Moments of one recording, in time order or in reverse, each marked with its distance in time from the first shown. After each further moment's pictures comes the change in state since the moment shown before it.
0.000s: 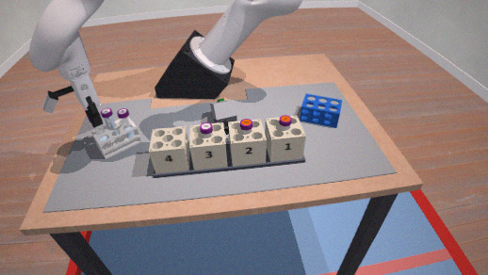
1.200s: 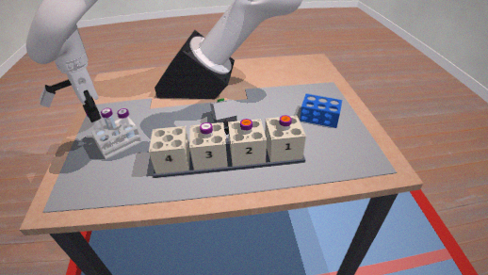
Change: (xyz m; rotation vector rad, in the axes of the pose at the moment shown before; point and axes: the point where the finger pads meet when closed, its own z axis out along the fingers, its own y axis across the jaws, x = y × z) arm 0.000 0.000 -0.020 0.000 0.000 0.000
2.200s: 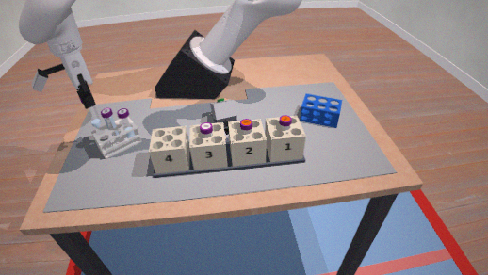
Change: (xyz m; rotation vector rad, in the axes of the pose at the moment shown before) arm 0.000 0.000 -0.049 0.000 0.000 0.000
